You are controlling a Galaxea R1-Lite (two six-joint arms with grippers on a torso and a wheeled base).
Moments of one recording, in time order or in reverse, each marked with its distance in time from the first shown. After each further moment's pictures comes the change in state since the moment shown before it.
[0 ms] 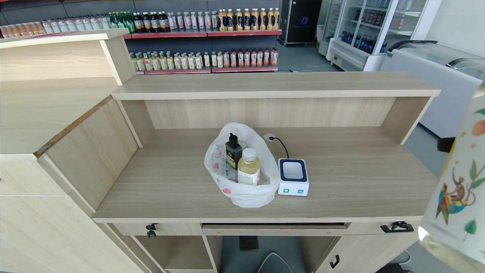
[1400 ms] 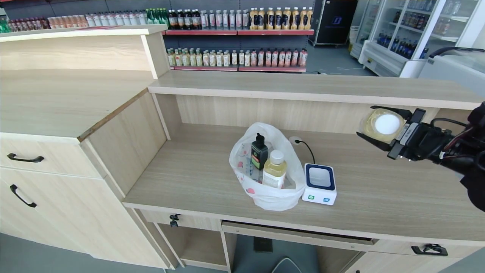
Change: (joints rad) left arm 0.000 0.000 0.000 0.000 0.000 0.000; right arm -0.361 0.716 0.231 -1.170 -0.313 -1.470
